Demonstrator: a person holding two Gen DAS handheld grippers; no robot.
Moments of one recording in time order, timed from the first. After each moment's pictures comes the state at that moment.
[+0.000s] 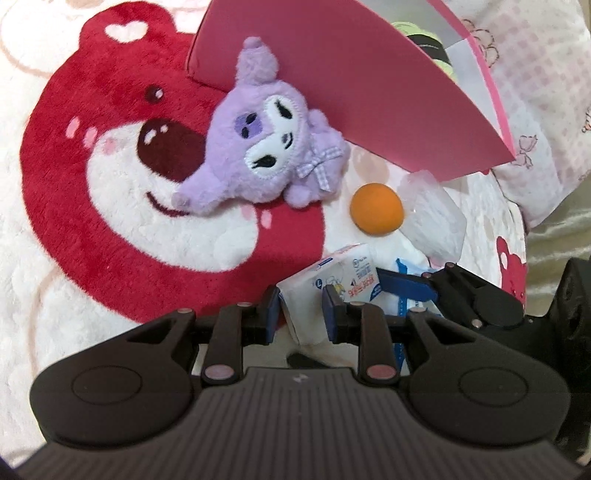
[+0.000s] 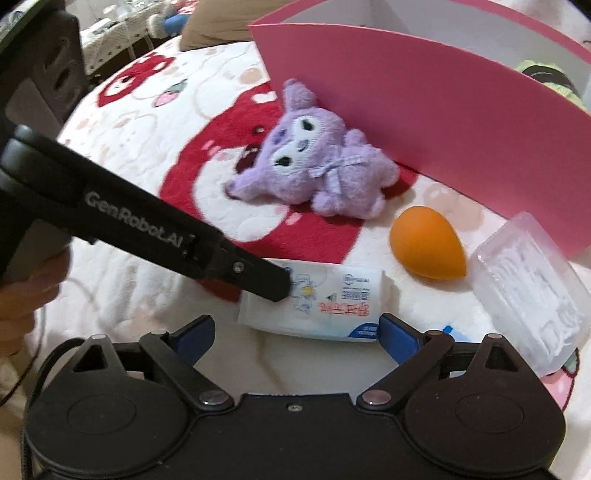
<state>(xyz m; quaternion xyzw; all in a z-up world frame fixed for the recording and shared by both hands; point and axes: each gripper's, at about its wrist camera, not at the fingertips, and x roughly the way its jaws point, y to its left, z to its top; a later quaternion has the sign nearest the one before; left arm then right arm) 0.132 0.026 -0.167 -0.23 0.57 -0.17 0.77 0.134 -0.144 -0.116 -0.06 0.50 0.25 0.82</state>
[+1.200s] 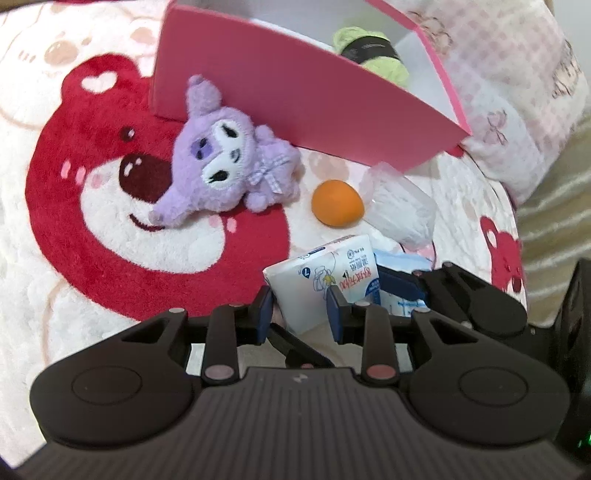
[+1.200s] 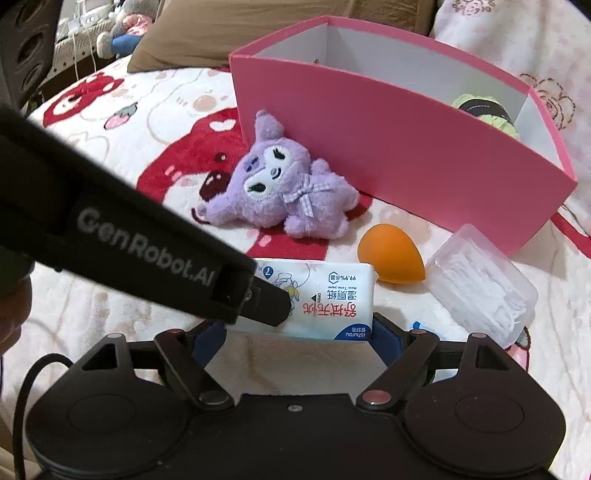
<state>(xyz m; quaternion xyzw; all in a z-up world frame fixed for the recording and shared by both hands) 0.111 0.007 -0.128 -0.17 0.54 -0.20 0.80 0.121 -0.115 -0.095 -0.09 0.46 0.15 0.87</state>
